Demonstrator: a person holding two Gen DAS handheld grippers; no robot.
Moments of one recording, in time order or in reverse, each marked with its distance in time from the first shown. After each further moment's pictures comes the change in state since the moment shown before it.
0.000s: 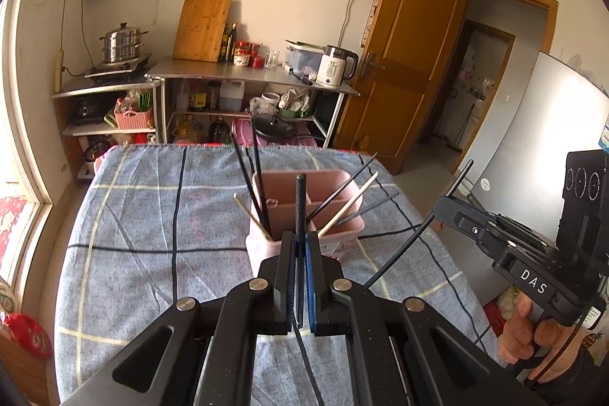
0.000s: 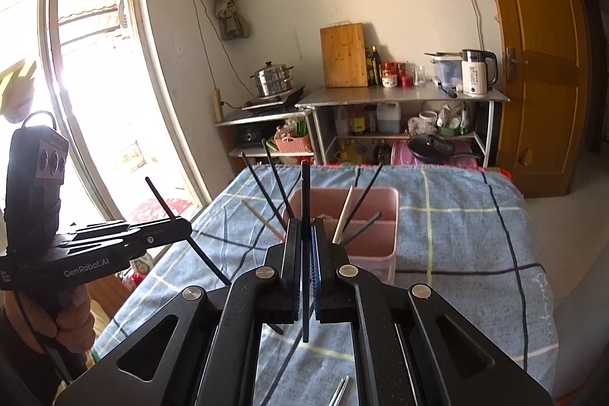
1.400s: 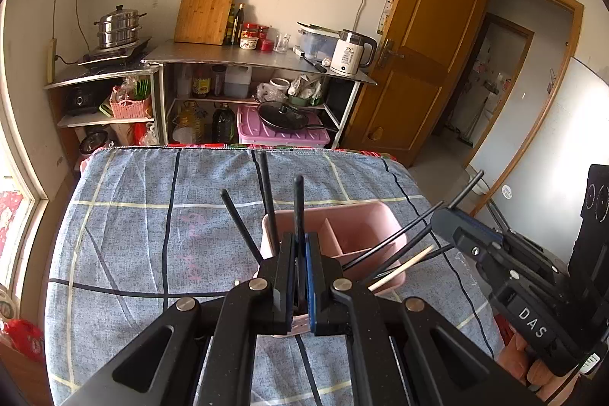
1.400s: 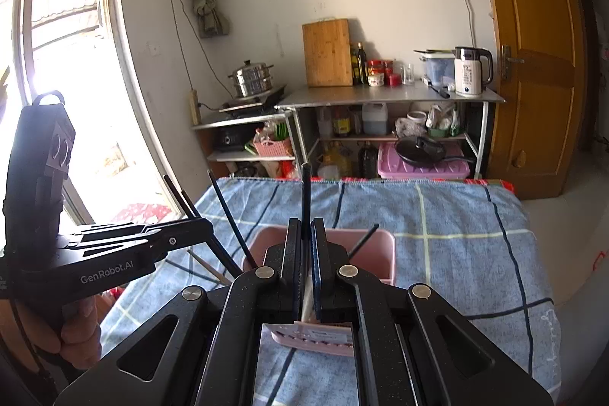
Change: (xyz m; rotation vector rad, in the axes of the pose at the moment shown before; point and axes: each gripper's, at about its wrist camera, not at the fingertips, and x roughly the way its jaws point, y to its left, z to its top) left arm 0.103 0.025 0.050 -0.045 0.092 0.022; right arm 0.076 -0.016 0.027 0.013 0.031 -0.066
